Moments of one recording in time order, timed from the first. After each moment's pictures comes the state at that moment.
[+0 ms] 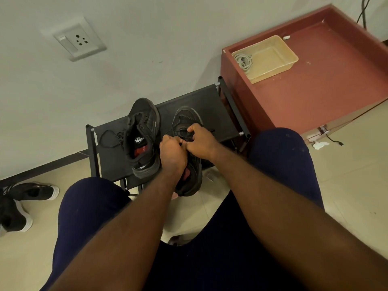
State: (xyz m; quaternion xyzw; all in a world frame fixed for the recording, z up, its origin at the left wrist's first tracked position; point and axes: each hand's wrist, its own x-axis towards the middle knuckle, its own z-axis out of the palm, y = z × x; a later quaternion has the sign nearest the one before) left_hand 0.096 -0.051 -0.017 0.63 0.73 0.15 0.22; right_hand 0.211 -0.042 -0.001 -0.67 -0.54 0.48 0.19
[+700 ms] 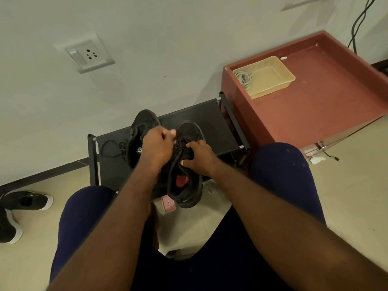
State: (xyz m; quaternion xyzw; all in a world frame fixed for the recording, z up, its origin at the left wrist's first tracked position) left_hand 0.070 -0.027 0.066 0.57 0.70 0.24 0.36; right_hand 0.205 -0.048 -0.005 -0.66 -0.62 0.42 0.11
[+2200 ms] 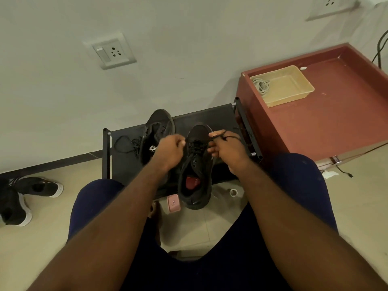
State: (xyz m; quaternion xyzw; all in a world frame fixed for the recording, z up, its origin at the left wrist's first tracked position) left_hand 0.050 -0.022 0.046 0.64 0.68 0.11 0.33; right_hand 0.230 -0.036 0.014 -0.62 -0.35 0.57 0.41
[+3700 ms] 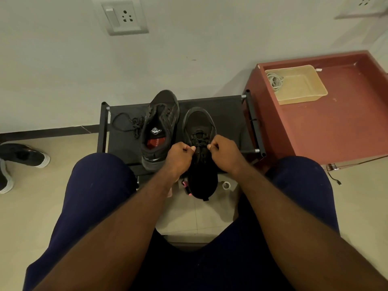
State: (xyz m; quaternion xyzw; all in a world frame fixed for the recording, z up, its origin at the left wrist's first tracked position) left_hand 0.061 -0.056 -0.026 0.47 0.72 0.24 0.45; right_hand 0.218 -0.047 -0.018 -0.67 -0.61 0.38 0.17
